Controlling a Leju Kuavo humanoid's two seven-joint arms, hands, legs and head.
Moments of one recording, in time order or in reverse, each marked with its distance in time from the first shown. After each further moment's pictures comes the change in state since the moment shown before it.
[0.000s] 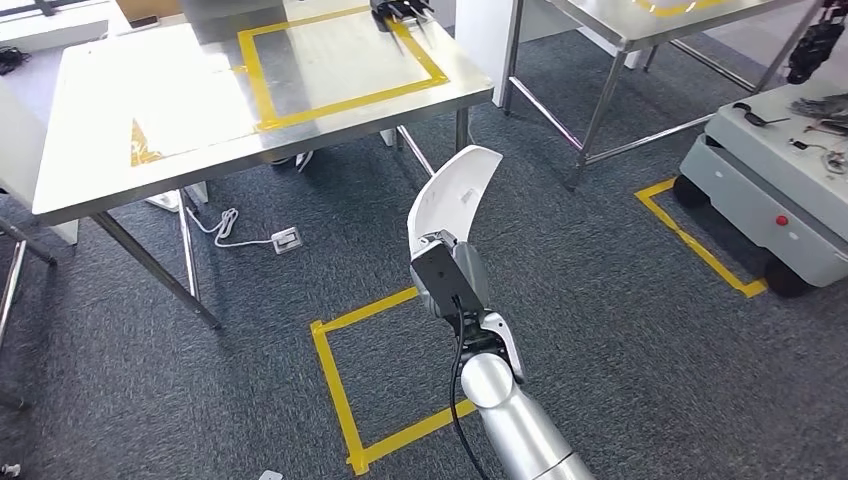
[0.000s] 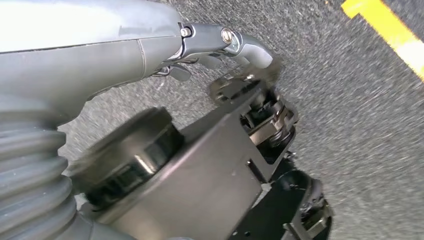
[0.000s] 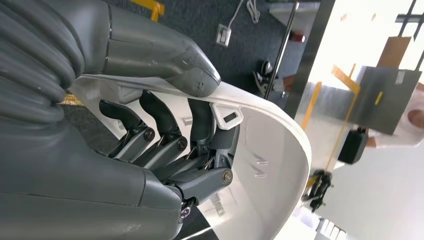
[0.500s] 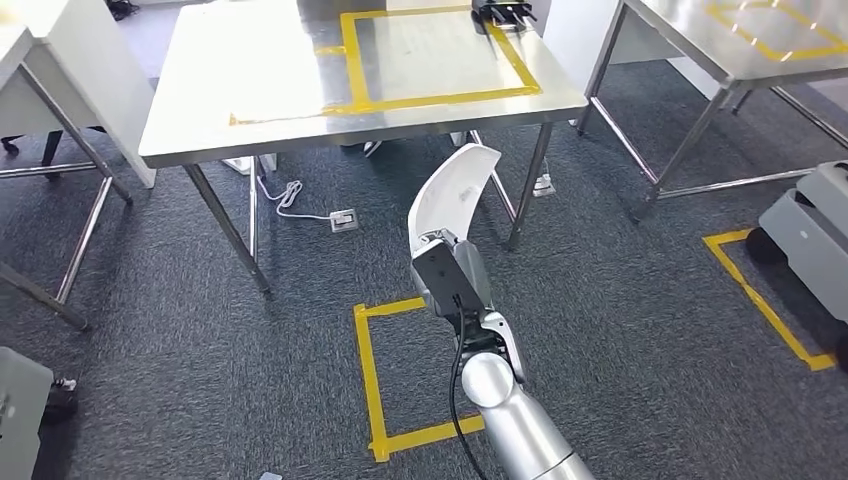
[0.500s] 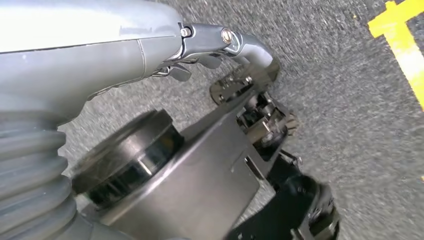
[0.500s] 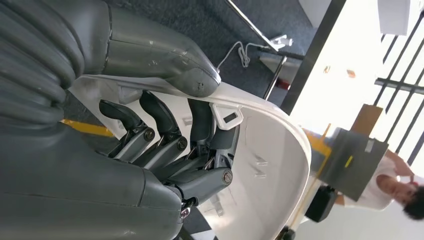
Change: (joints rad) left arm 0.006 -0.002 0.000 0.000 0.007 0.000 0.000; right arm -0.005 -0.001 -0.004 0.000 0.001 0.002 0.000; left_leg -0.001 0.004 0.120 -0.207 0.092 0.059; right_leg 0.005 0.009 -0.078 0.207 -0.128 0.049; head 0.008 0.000
